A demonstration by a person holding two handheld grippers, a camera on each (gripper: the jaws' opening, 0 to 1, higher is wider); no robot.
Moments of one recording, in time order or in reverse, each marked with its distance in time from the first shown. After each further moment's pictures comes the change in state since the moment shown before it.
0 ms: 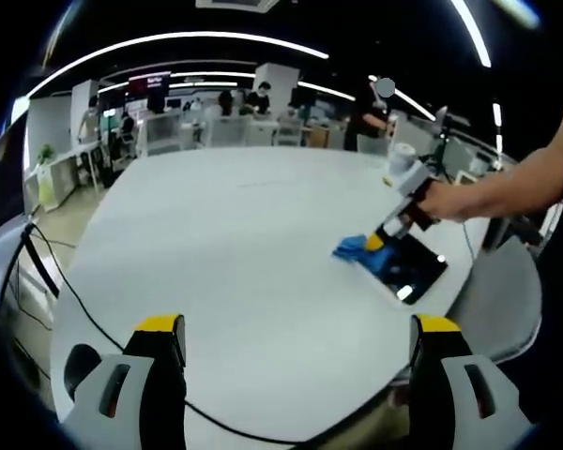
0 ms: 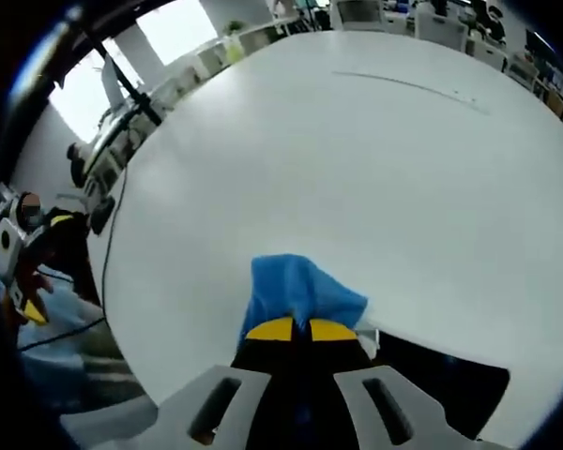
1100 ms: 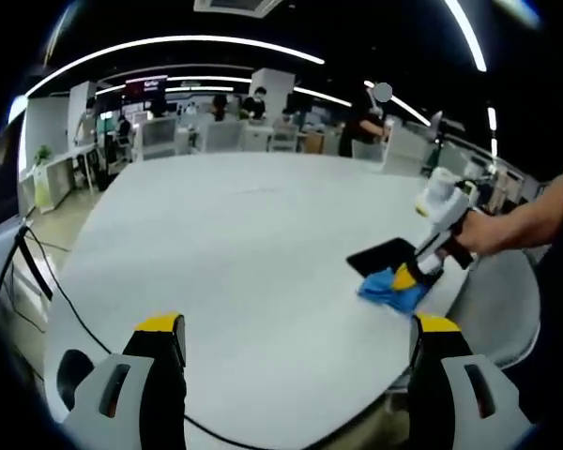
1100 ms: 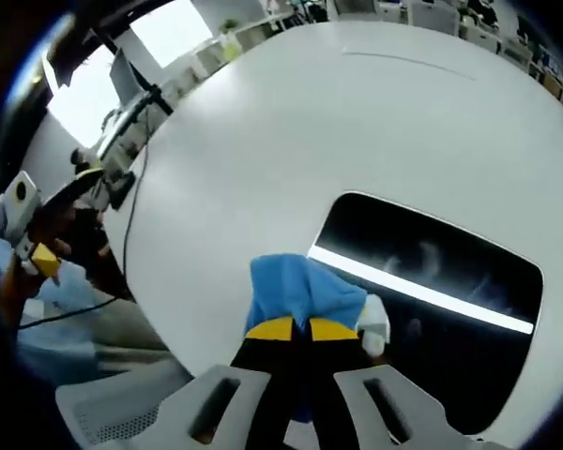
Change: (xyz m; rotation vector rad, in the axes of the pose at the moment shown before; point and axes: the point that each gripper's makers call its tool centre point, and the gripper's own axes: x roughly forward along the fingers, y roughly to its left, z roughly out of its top) left arm 0.005 -0.007 0.004 -0.003 -0.024 -0.023; right arm -0.014 0.051 -0.061 0.037 0.015 0.040
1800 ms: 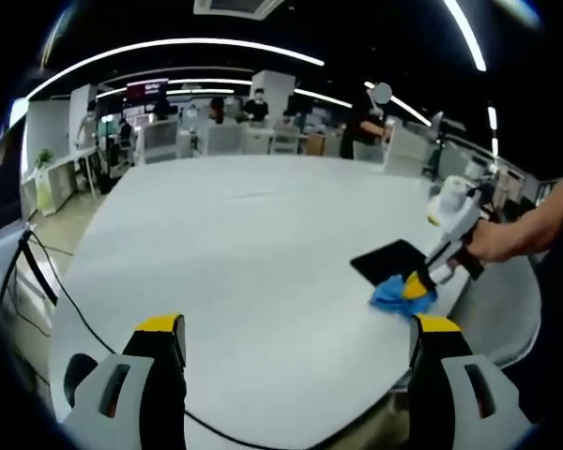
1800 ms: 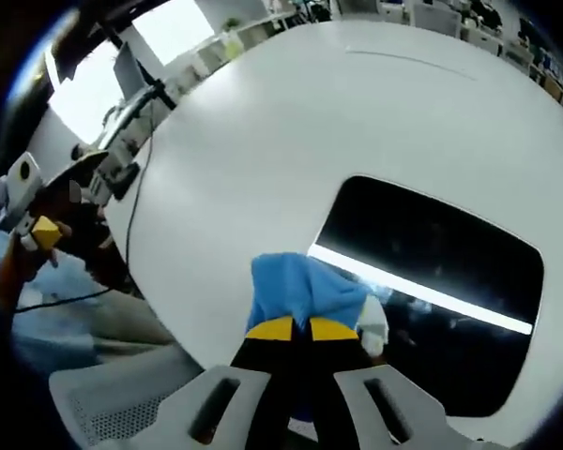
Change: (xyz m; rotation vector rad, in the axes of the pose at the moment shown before) left arm -0.004 0.009 0.004 0.008 -0.010 0.010; right arm -0.008 0.012 -0.025 0.005 -0.004 0.003
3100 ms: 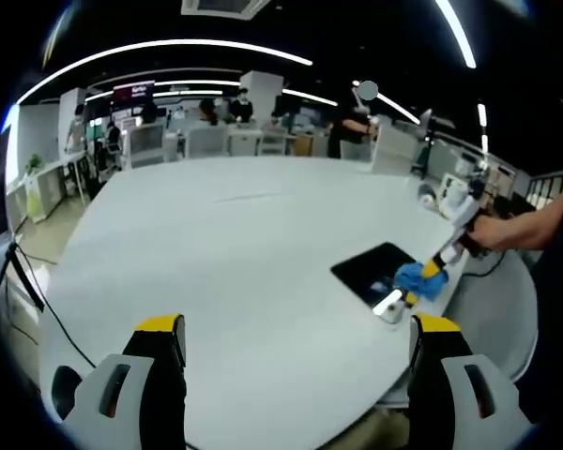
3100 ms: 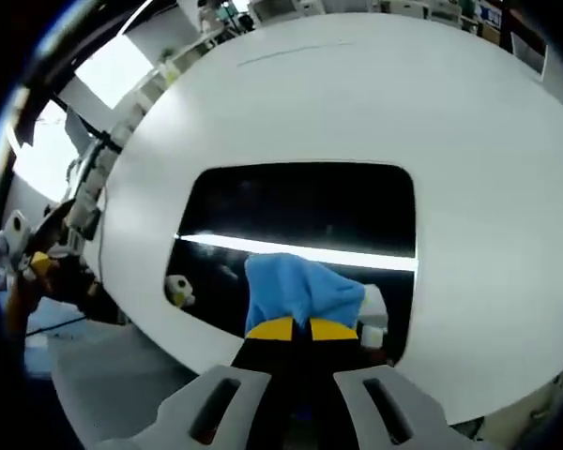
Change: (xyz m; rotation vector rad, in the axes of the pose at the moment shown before) left arm 0.019 -0.031 0.010 0.021 0.002 -0.049; right arm -0.051 -0.103 -0.048 0.240 -0.017 -0.087
